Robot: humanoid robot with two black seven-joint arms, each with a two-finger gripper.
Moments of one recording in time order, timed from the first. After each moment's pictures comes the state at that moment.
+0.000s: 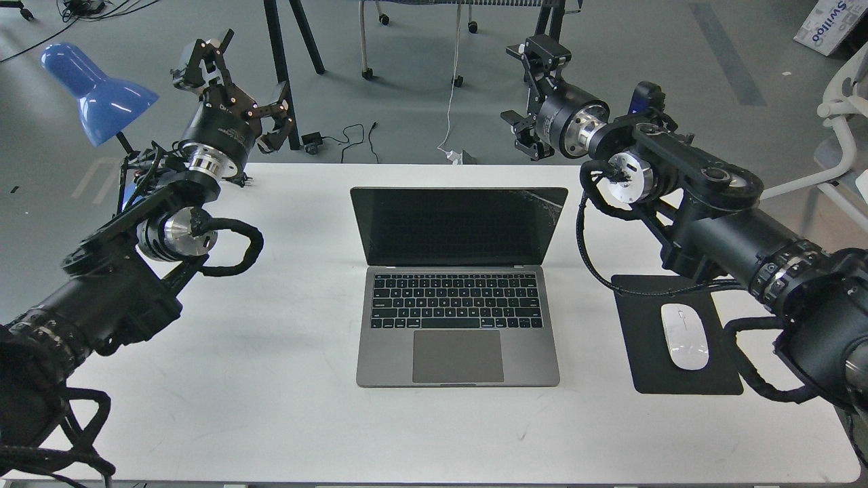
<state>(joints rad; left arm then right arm) -0.84 0.26 -0.69 -0.66 0.03 -0.27 -0.49 1.11 -0.08 0.50 0.55 -0.28 0.14 0.03</state>
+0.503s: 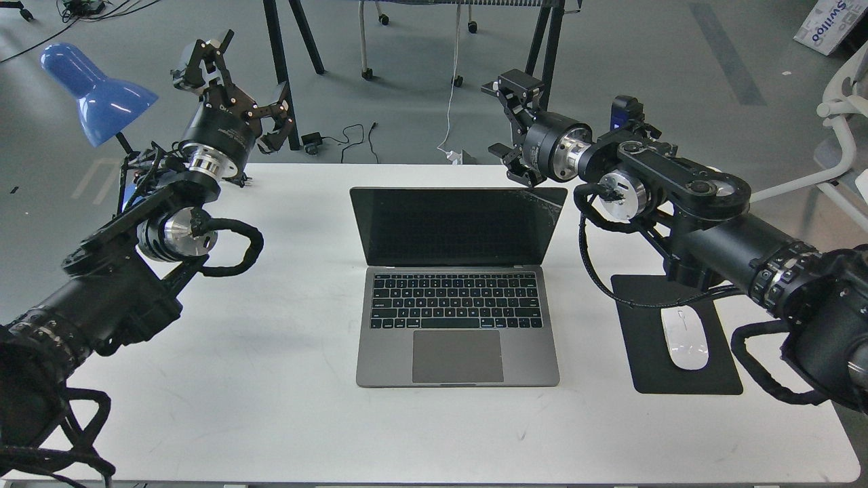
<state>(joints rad) -0.84 0.26 -0.69 -0.66 0.03 -0.27 -0.49 1.12 -0.09 0.31 0.57 -0.28 0.21 0.00</state>
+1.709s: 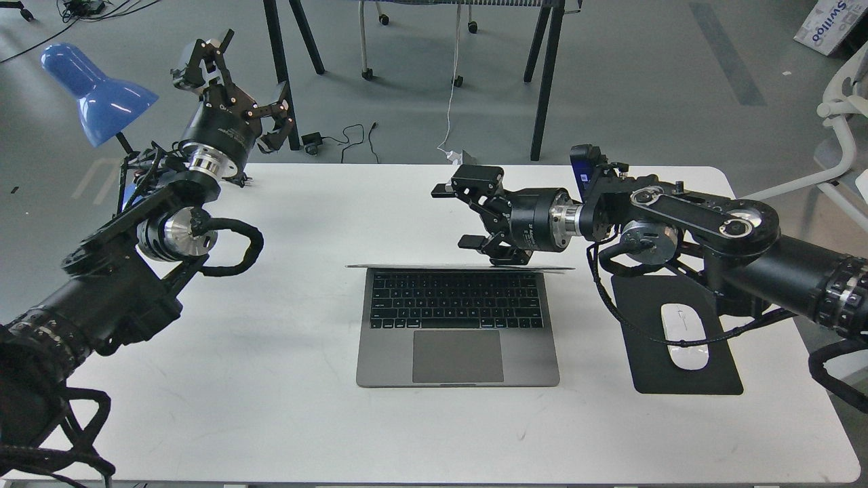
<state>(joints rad) -0.84 0.26 -0.69 -0.66 0.03 -0.27 -0.49 1.11 -0.28 0.06 0.94 -0.28 0.44 -0.01</state>
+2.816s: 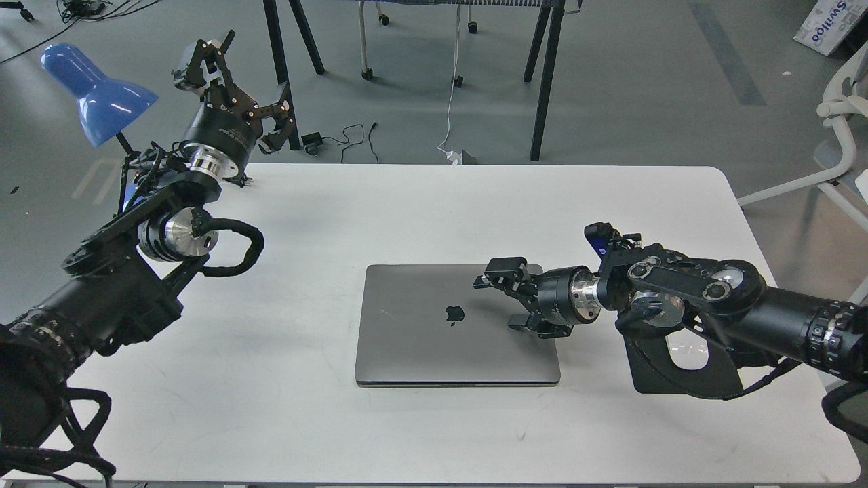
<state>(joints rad) -0.84 0.26 -0.68 -0.66 0.03 -0.27 -0.49 1.00 -0.27 -0.14 0.84 -0.34 0.40 -0.02</state>
